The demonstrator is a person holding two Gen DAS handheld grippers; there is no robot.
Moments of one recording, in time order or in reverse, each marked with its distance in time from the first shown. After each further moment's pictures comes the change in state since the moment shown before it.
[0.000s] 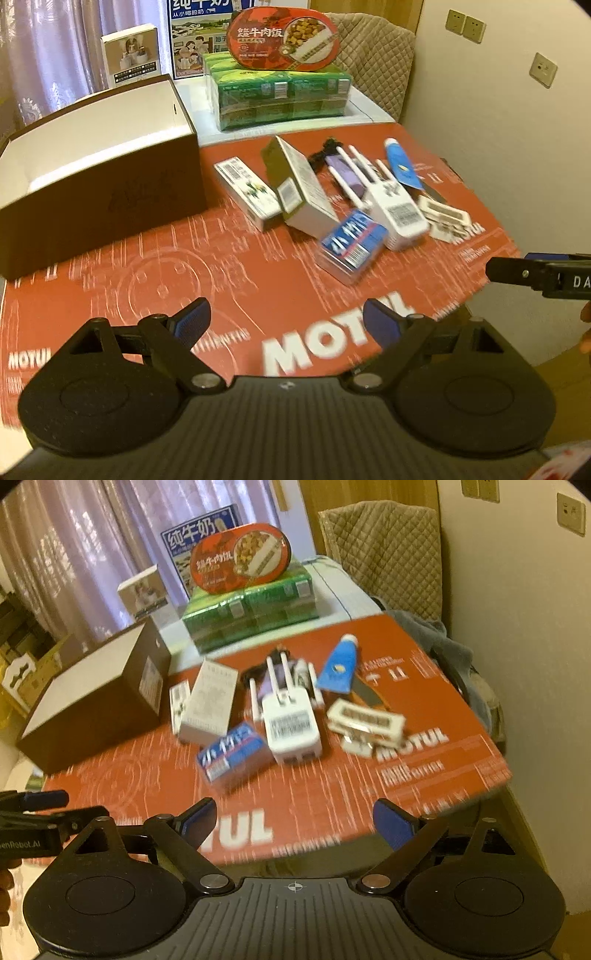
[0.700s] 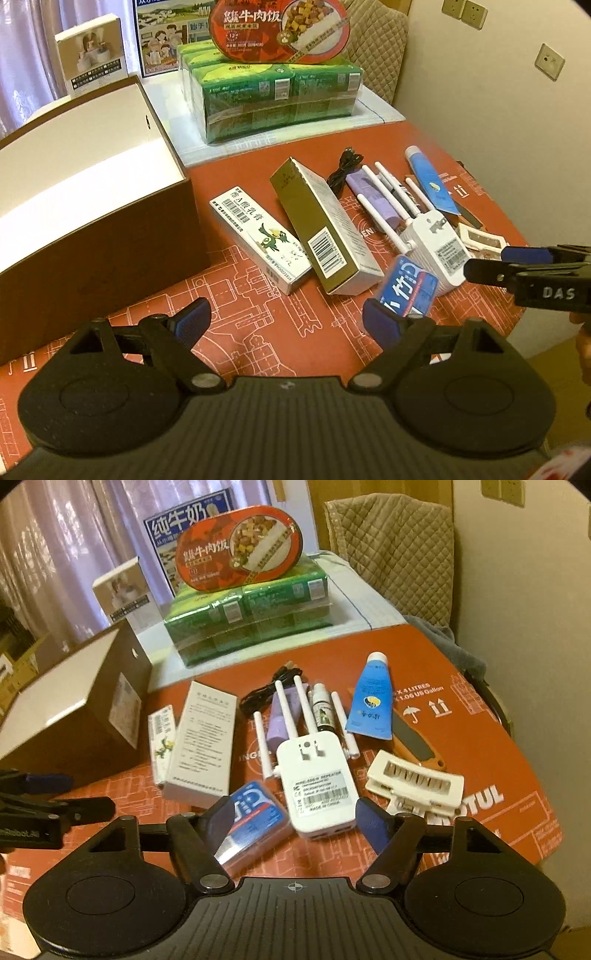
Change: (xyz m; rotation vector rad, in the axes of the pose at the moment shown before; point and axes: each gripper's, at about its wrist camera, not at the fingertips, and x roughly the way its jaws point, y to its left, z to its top) left arm 0.084 0.043 0.072 0.066 0.067 -0.077; right arm 0.093 0.029 0.055 -0.025 0.020 -0.069
